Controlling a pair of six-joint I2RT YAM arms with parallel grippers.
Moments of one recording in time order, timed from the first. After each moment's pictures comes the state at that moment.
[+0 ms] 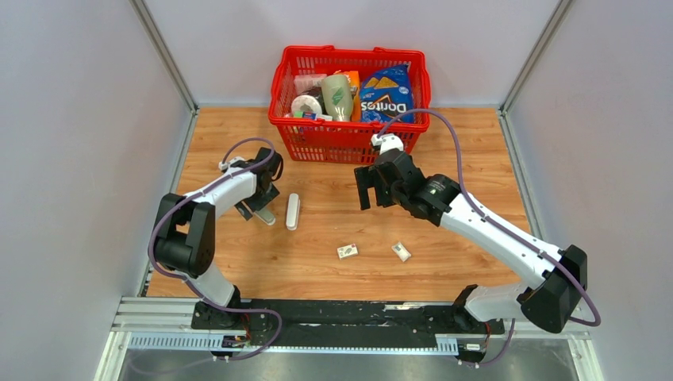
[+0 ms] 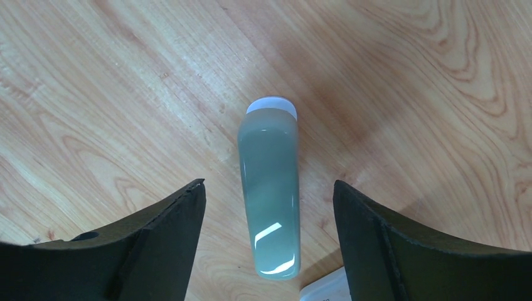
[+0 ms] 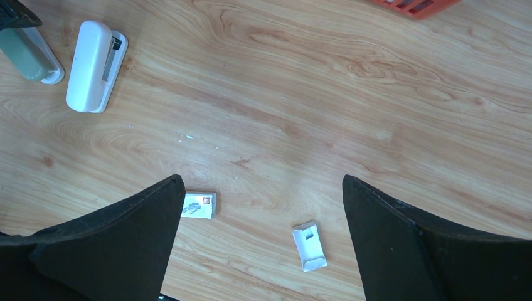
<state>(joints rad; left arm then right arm) -0.30 1.64 1.03 -0.74 -0.50 -1.08 0.81 1.31 1.22 -0.68 0.31 0.38</state>
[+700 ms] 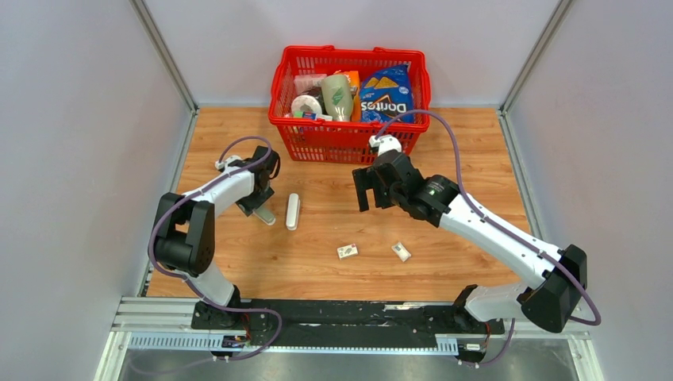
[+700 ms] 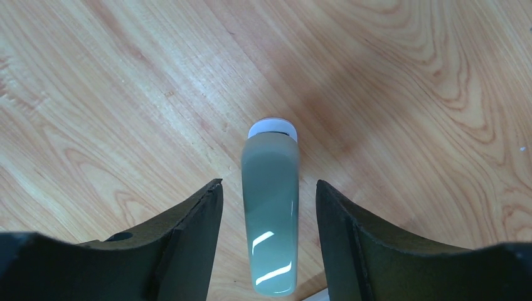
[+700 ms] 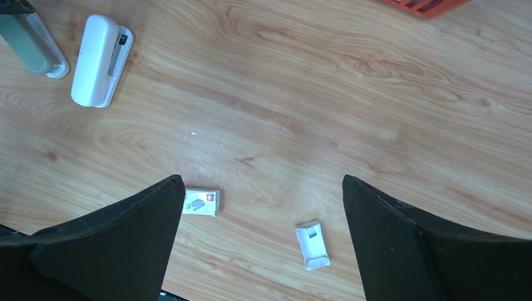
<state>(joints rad) -0.28 1.64 1.04 -0.71 -0.52 -1.09 0.82 1.31 1.22 -0.68 0.30 0.38</state>
